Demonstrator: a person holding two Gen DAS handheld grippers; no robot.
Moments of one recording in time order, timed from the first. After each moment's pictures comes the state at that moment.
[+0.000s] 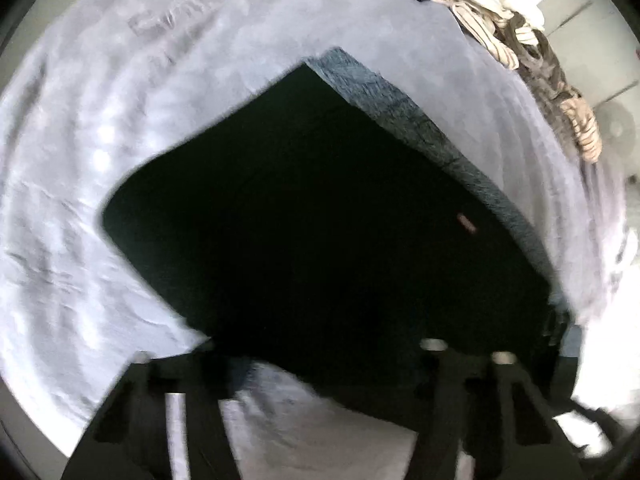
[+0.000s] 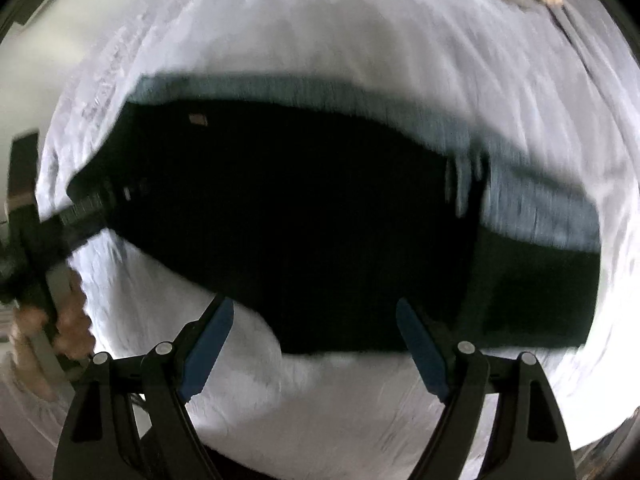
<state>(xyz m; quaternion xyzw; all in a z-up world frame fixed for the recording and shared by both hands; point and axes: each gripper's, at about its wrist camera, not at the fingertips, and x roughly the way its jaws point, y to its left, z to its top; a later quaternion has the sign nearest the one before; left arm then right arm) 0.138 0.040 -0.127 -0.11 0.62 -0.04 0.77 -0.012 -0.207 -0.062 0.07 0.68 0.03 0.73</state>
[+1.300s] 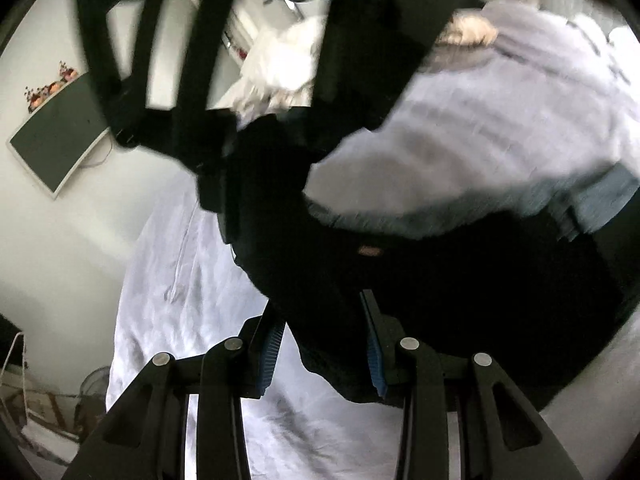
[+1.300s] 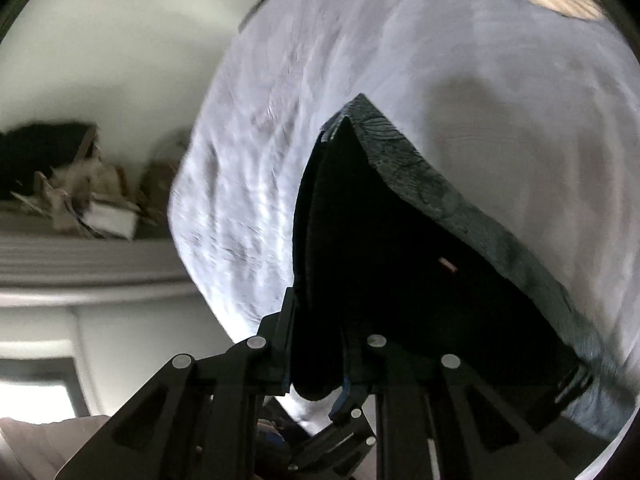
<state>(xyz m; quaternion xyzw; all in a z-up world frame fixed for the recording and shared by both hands) 0.040 -0.122 -0.020 0.27 0.39 -0.11 0.87 0.121 -0.126 0.003 0.15 0.68 0.30 0.65</state>
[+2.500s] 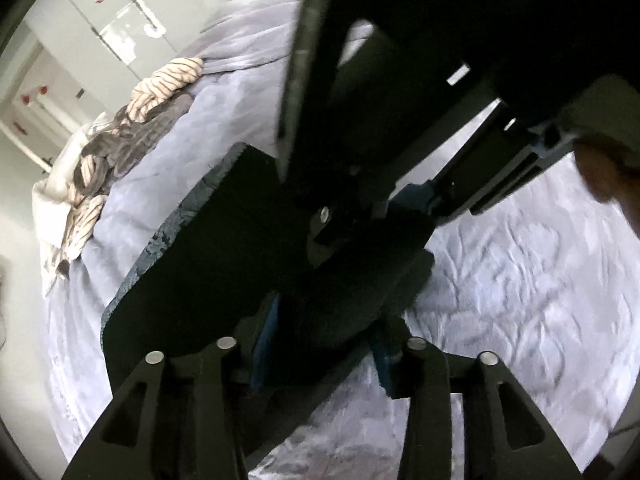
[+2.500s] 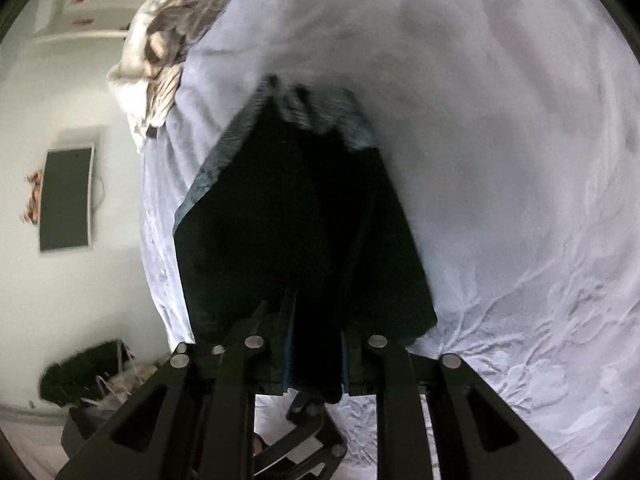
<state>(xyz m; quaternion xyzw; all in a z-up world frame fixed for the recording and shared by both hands) -0.126 -0.398 -0.087 0.40 0.38 -0.37 0.75 -0.129 -0.531 -0.131 0.50 0.56 0.04 0.66</state>
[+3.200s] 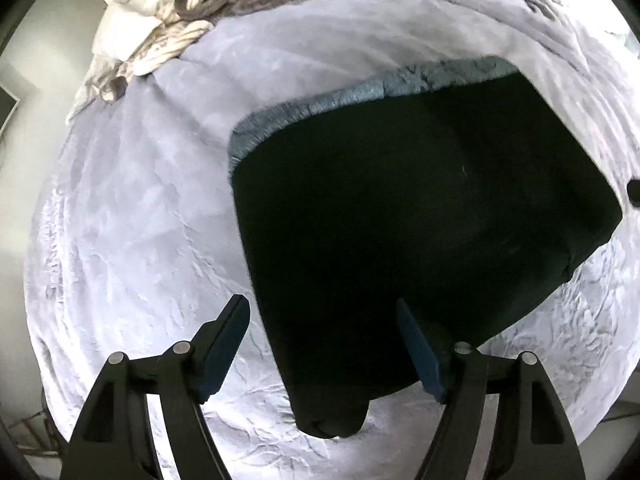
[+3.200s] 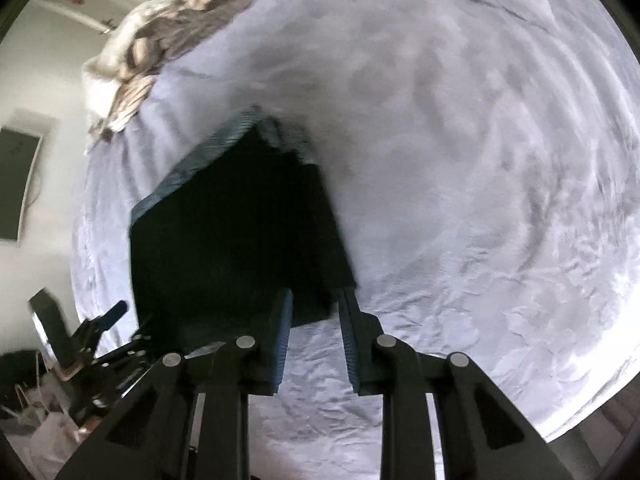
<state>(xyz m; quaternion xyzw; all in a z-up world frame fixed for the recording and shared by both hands) -0.027 -0.254 -0.087 0.27 0.55 -0.22 0.76 -0.163 -0.504 -0.057 0.34 0.57 -0.09 0.74</state>
